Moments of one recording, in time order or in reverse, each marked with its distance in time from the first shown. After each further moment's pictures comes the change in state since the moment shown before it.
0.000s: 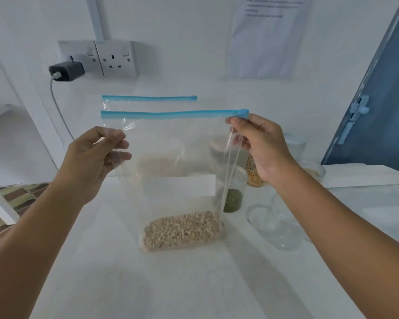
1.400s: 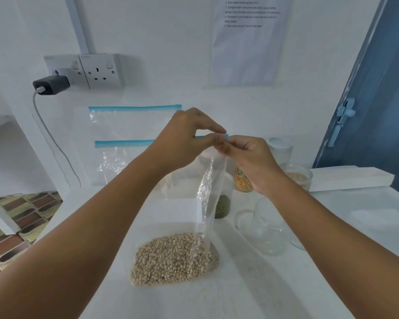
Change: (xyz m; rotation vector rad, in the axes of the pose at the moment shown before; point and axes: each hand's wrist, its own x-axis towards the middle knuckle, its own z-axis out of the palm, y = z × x) left_hand 0.010 0.028 0.176 0.820 -0.448 0.664; right_hand -0.006 0.006 -0.037 -0.014 -0.157 -0.031
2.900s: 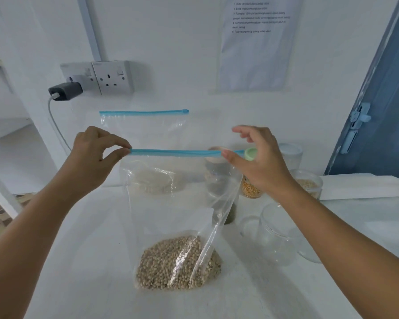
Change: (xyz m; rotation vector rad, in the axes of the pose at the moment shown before) left_hand -0.095 -0.098 -0.090 0.334 0.142 -0.310; right_hand 0.006 0.008 -0.021 -0.685 0.116 -0.254
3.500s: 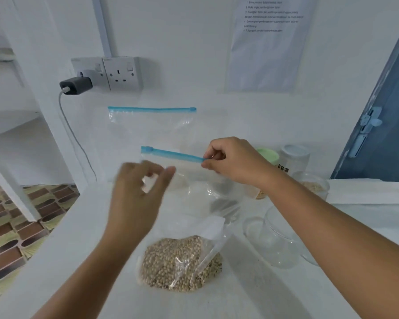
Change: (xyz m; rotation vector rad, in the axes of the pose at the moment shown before) left_hand -0.080 0.112 0.036 -0.366 0.199 -0.327; right_hand 0.023 -0.045 0.027 -0.072 -0.479 0.068
